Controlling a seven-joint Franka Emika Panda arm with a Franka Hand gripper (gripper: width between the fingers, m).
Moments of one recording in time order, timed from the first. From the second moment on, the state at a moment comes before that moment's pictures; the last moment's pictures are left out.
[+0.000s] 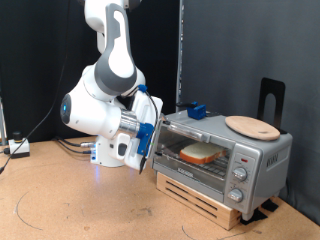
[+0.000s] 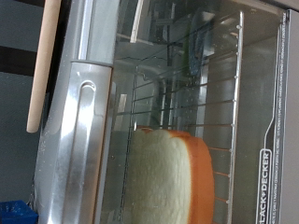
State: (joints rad) arm -0.75 0.06 0.40 -2.41 1.01 1.70 -0.40
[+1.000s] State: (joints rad) arm -0.74 0.32 0.40 -2.14 0.91 1.65 -0.35
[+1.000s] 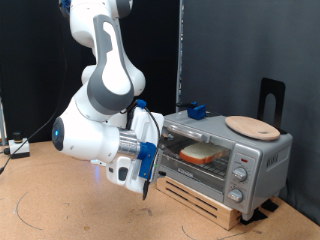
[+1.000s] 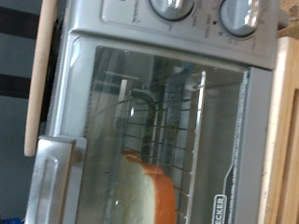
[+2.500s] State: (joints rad) arm -0.64 0.76 0.40 -1.67 0.81 1.55 -0.21
